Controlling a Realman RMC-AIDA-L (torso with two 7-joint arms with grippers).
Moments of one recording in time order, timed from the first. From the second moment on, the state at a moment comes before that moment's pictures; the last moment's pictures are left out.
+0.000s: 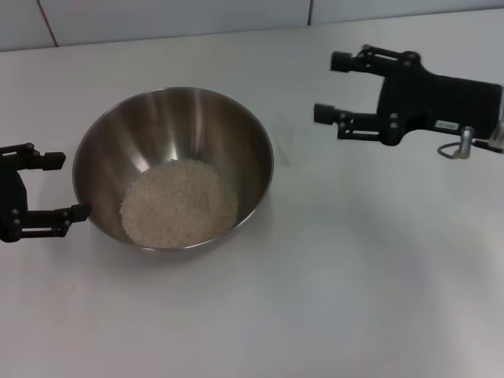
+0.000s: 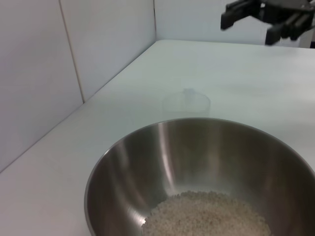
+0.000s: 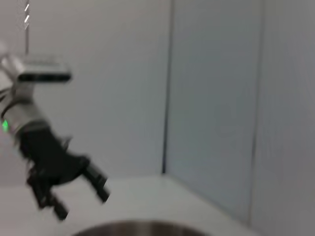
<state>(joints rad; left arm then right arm) -0.33 -2.06 0.85 1.25 2.08 1.66 -1.49 0.66 2.09 -0.15 -0.63 -2.23 -1.76 0.97</state>
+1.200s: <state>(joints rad) -0.34 -2.06 0.86 1.24 2.12 1.66 -1.49 0.67 2.09 -0.99 -1.06 -2.19 -1.45 1.59</state>
